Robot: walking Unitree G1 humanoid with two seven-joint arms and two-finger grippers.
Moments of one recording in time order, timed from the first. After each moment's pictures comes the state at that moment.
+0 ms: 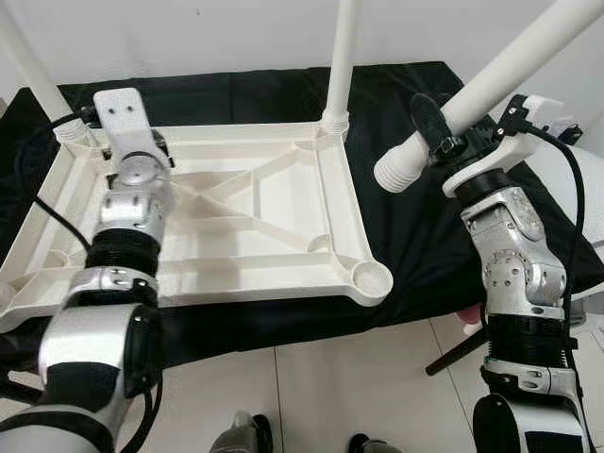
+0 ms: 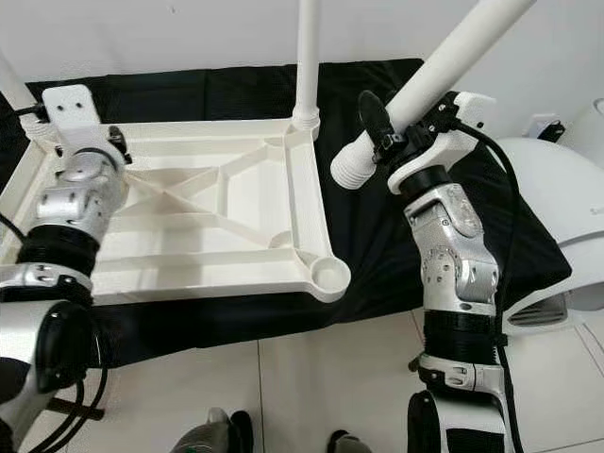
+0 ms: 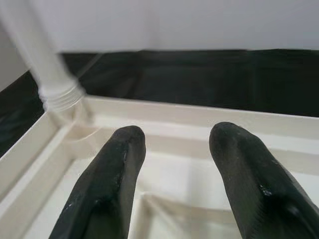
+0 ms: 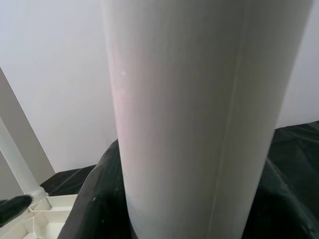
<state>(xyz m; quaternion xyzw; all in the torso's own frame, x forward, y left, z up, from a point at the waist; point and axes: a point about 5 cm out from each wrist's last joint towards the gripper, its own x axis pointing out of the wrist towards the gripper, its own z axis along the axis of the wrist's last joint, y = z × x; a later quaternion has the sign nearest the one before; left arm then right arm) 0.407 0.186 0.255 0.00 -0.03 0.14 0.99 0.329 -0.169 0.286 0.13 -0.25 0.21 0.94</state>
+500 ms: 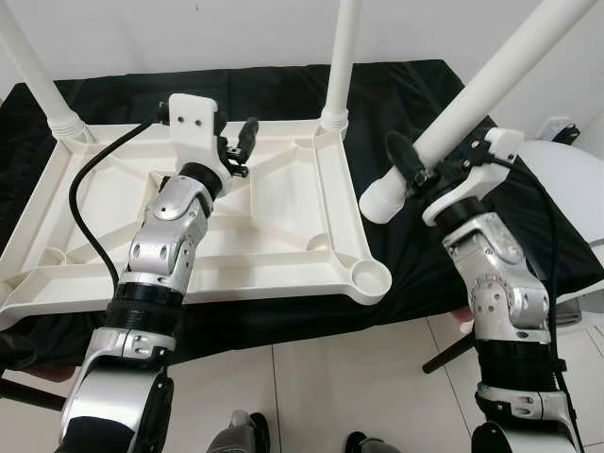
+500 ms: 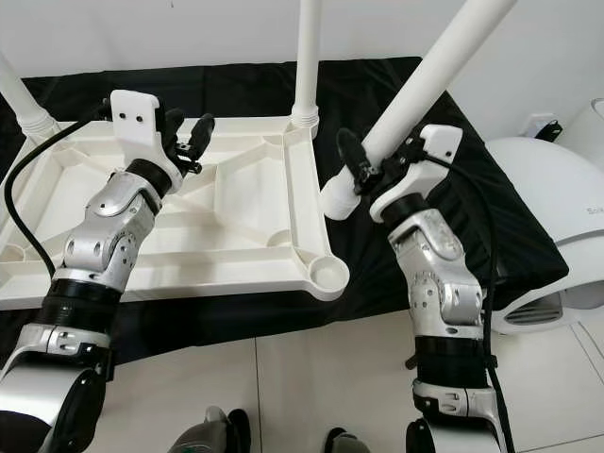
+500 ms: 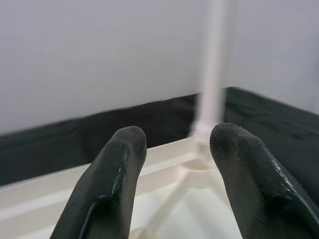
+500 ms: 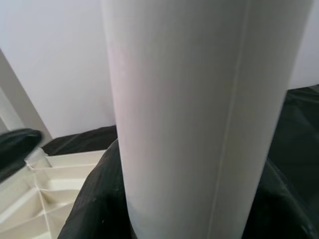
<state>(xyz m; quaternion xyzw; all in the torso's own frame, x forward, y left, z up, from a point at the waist) 0.351 0.125 0.258 0.03 -0.19 -0.24 0.95 0.316 -0.160 0.250 0.10 -0.19 0.21 0.95</state>
